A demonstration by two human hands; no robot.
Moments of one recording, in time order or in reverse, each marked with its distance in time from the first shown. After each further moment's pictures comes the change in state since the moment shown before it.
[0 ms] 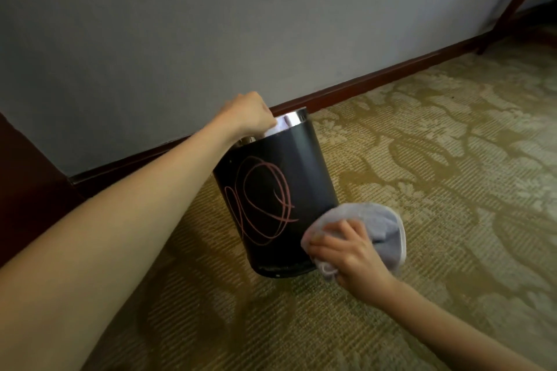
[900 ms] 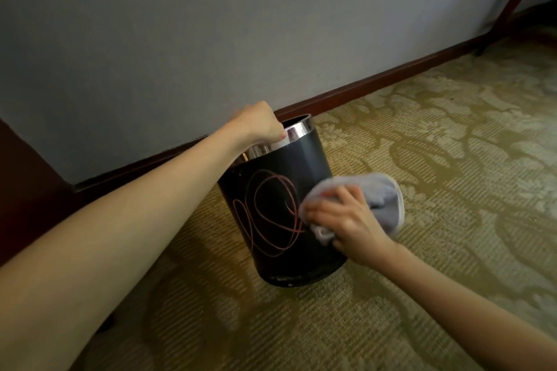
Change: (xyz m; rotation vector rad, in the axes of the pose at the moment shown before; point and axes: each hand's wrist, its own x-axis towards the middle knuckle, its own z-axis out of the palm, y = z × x) left_hand -0.009 0.013 0.002 0.002 -0.019 -0.019; right_hand 0.056 0.014 -0.035 -0.037 0.075 -0.066
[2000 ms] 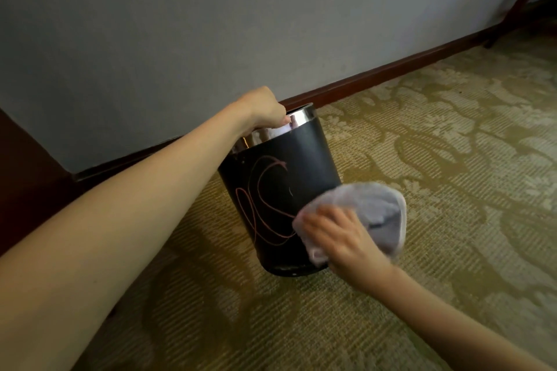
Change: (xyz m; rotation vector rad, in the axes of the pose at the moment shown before) left_hand 0.002 0.004 -0.006 -0.137 -0.068 -0.011; right_hand -0.023 -0.031 0.018 -0.054 -0.058 -0.006
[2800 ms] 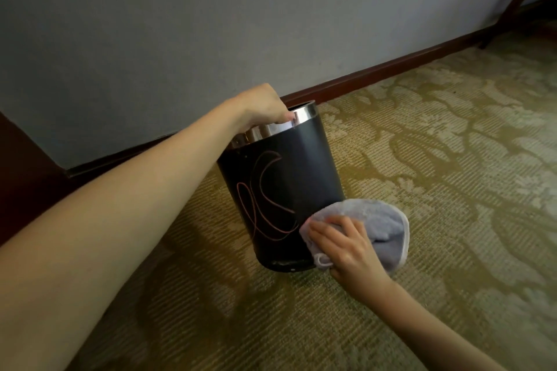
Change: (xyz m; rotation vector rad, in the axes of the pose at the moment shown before) left_hand 0.014 -0.006 0.004 -0.063 -0.049 0.096; right_hand -0.030 -0.001 0.019 -0.011 0.052 0.164
